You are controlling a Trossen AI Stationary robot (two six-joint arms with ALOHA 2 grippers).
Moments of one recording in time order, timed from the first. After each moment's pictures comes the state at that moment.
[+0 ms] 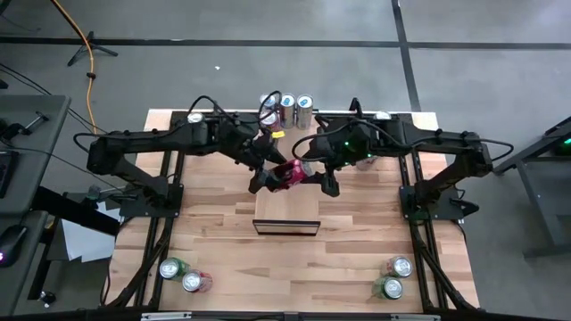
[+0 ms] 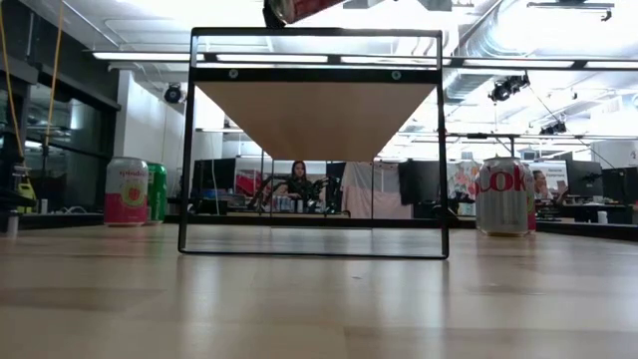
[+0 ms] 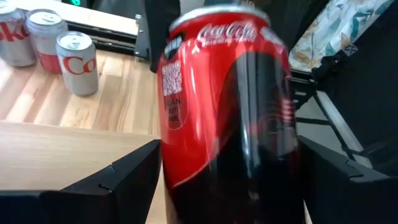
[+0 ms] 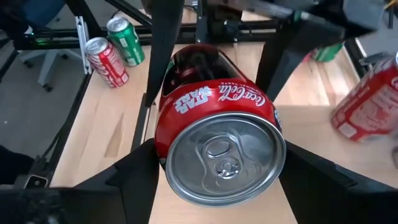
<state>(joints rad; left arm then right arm) 0.13 1.44 1.37 -0.46 0.33 -0.13 -0.02 1.49 1.66 -0.79 -0.10 0.01</state>
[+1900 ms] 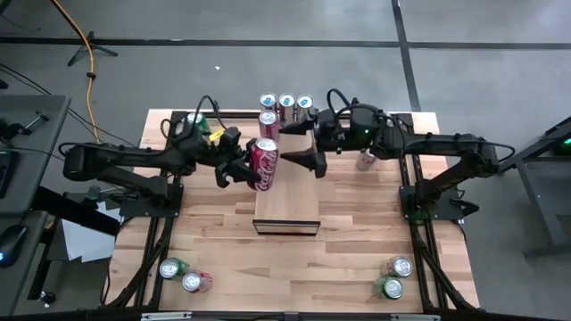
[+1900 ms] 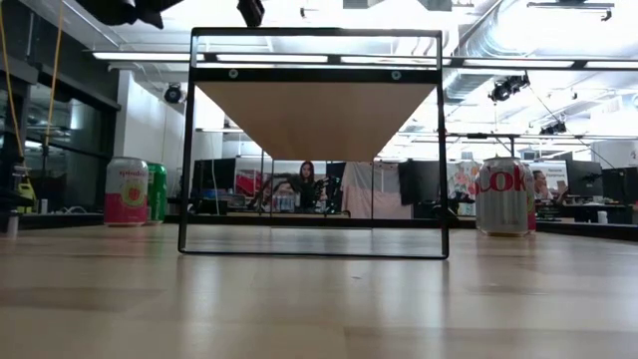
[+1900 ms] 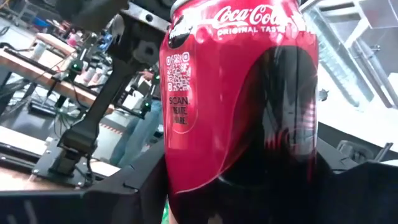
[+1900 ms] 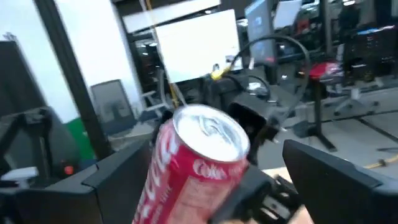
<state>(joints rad) 0.16 1.18 0.70 0.82 0.44 -0.71 -0.11 1.43 1.34 0.18 -0.23 0.22</state>
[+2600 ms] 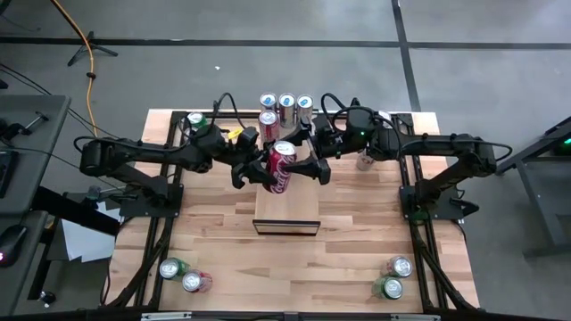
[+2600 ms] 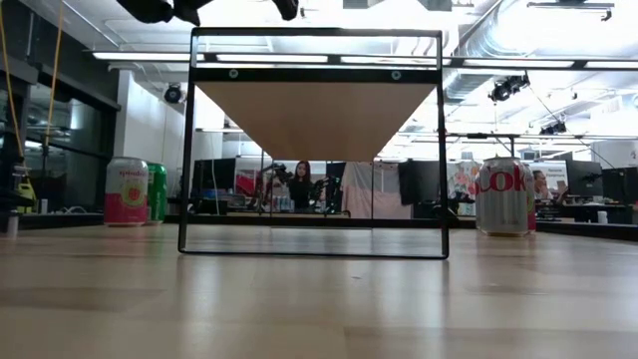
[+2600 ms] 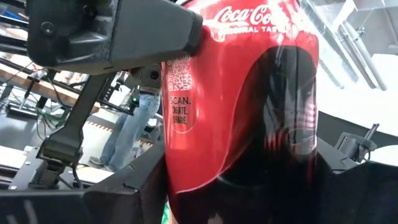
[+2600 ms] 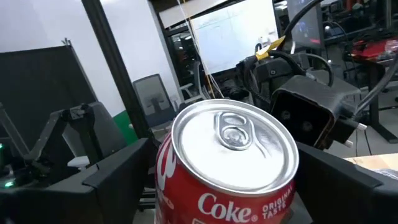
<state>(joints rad) 0.16 1.36 0.86 0.84 0.51 -0.67 -0.09 1.45 1.34 0.21 -0.38 0.30</state>
